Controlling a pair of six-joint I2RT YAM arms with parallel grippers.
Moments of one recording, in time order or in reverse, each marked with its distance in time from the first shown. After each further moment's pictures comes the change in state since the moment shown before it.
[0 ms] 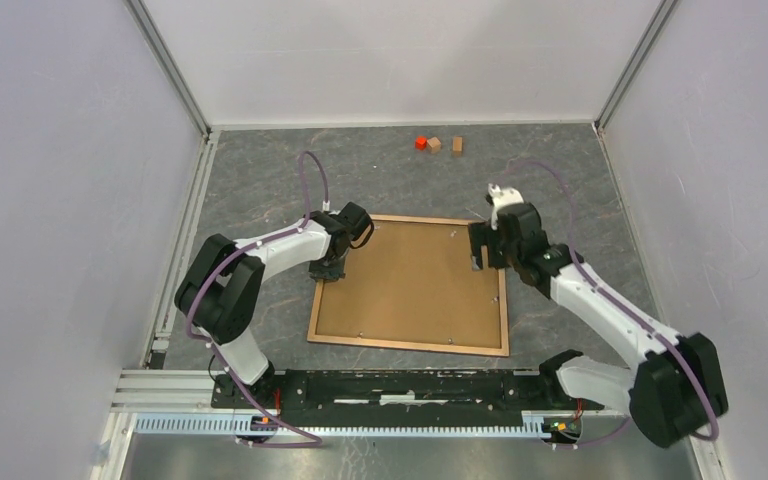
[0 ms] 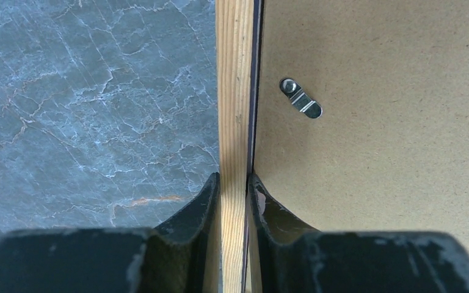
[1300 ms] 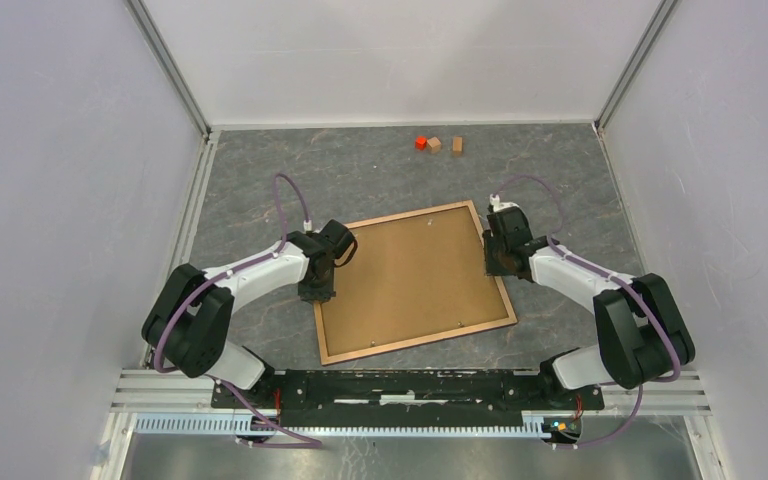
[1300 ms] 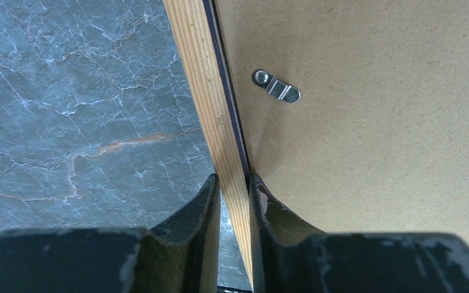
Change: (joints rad) left arm 0.000 -0.217 -0.206 0.008 0.141 -0.096; right arm -0.070 0.327 0.029 0.078 -0.014 0.034
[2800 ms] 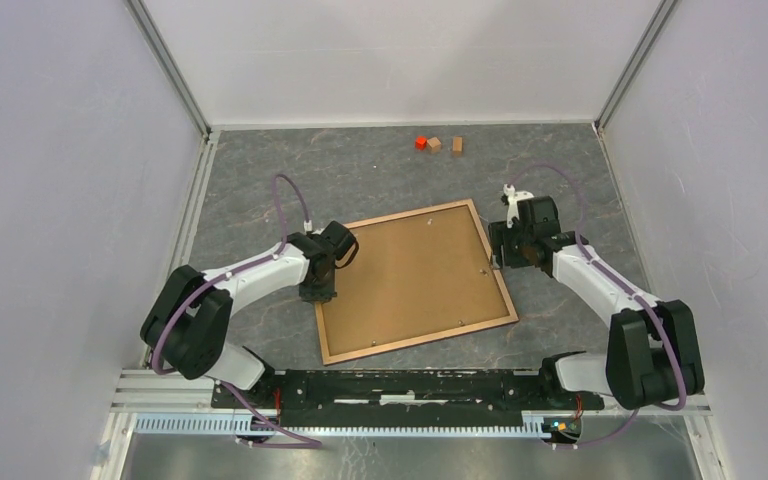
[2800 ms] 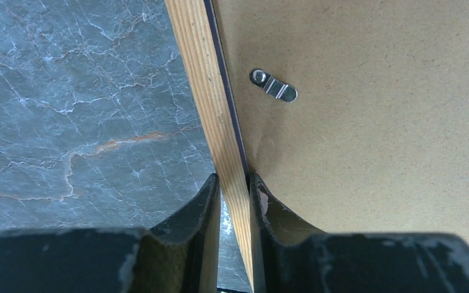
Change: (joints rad) left arm -0.014 -0.011 -0.007 0.006 -0.026 -0.028; right arm -0.166 -0.119 0.050 -0.091 -0.158 -0.185
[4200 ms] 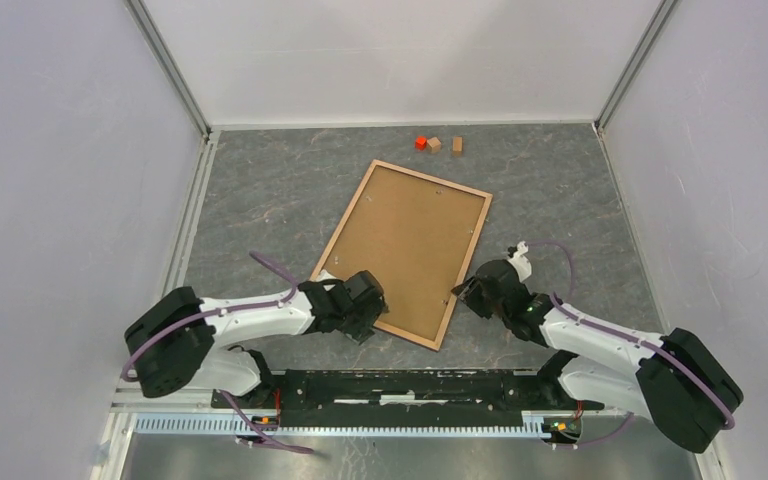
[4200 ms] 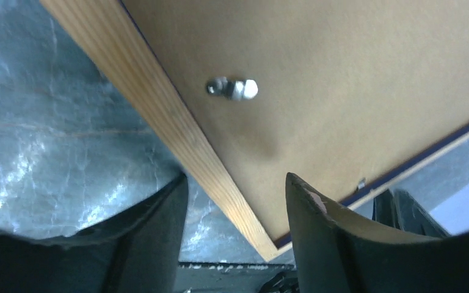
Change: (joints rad) left arm -0.410 -0.168 -0.212 0.327 0.080 -1.263; right arm 0.488 -0.225 -0.425 0.348 0.240 1.217
